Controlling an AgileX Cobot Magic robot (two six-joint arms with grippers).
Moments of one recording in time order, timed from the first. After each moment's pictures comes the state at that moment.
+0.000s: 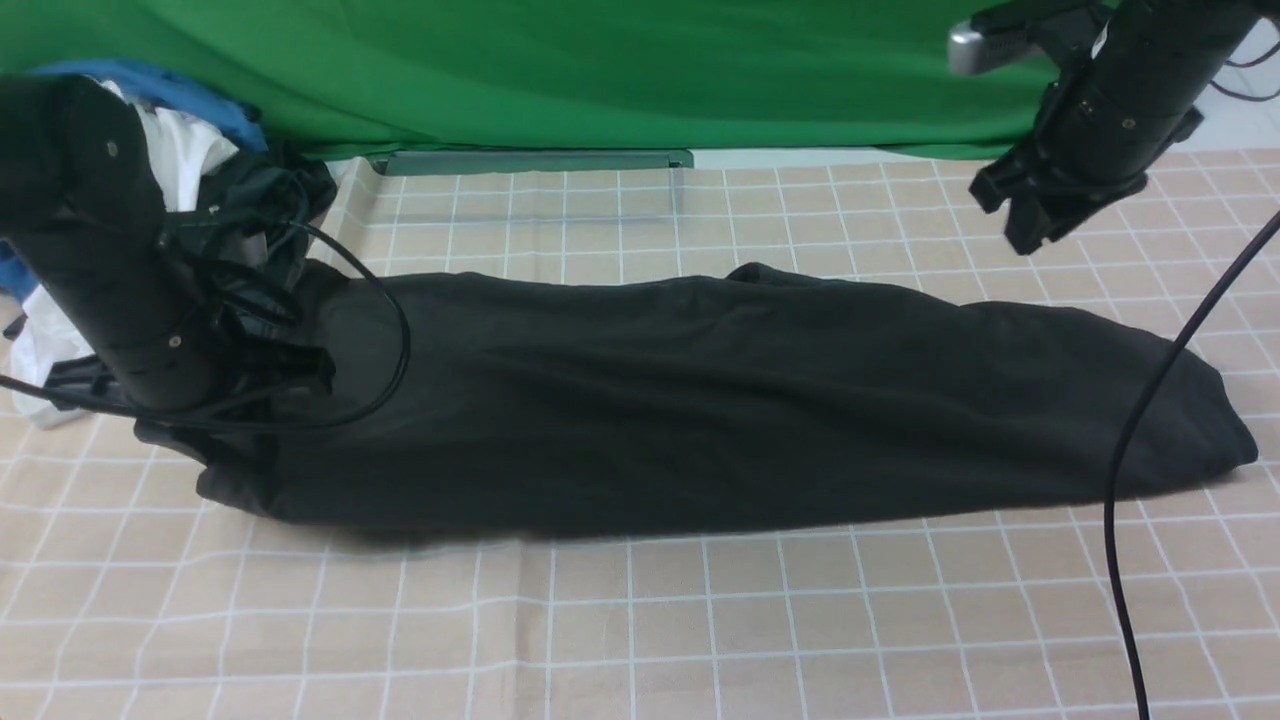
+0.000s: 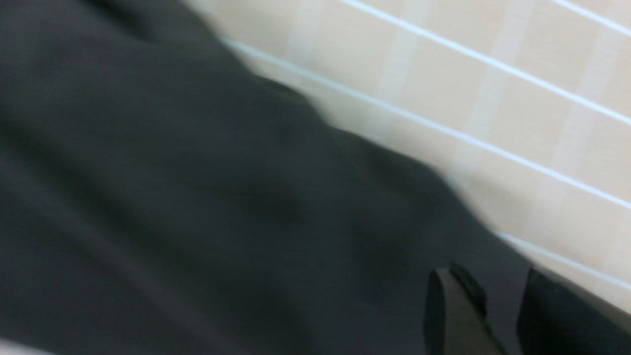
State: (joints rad) right arm 0.15 2.04 -1.86 0.10 1.15 -0.26; left arm -0.04 1.73 -1.17 -0.04 0.98 -0.02
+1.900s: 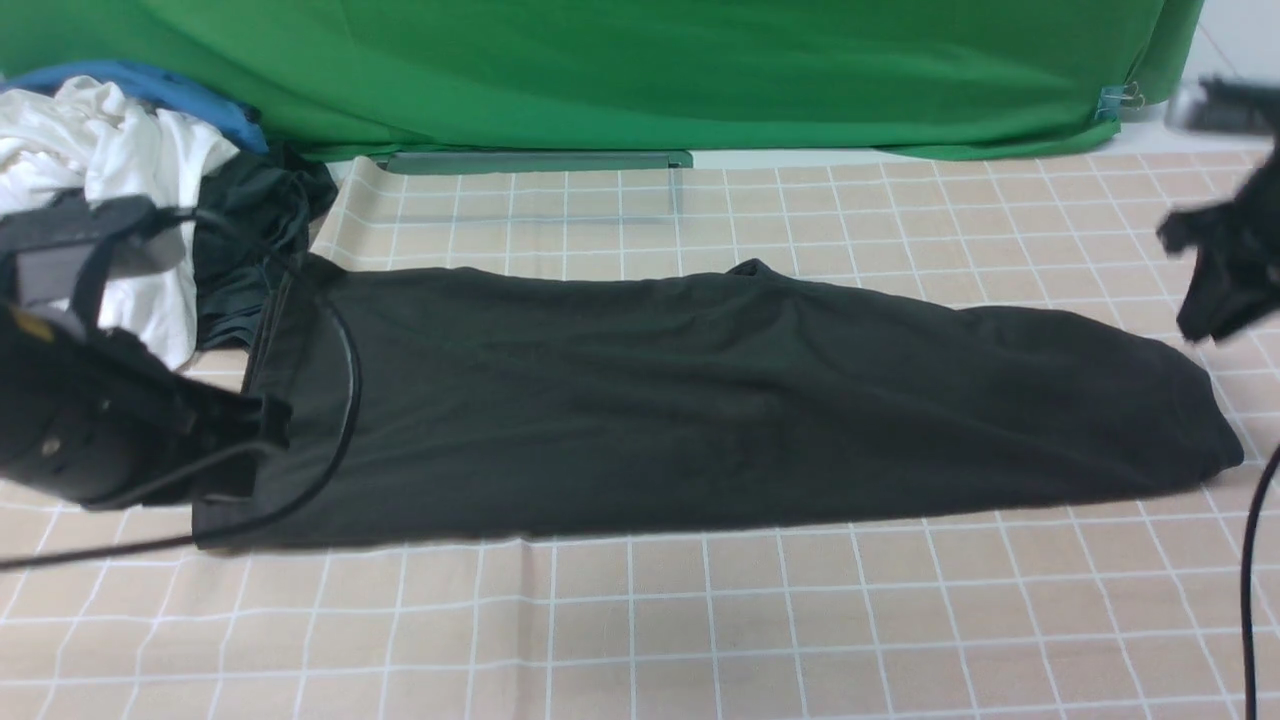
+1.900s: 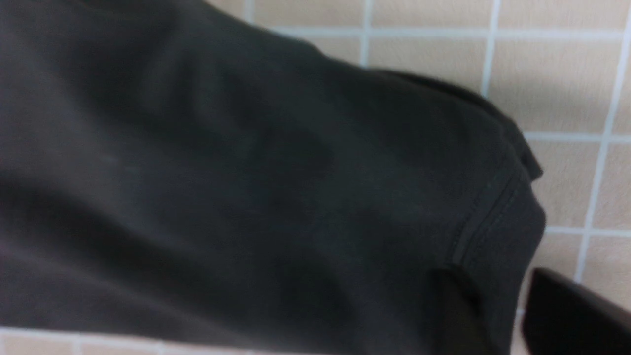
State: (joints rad) right arm -0.17 1.99 -1.57 0.18 1.12 -0.20; left arm -0.07 1.17 -0.83 -0.22 0.87 0.07
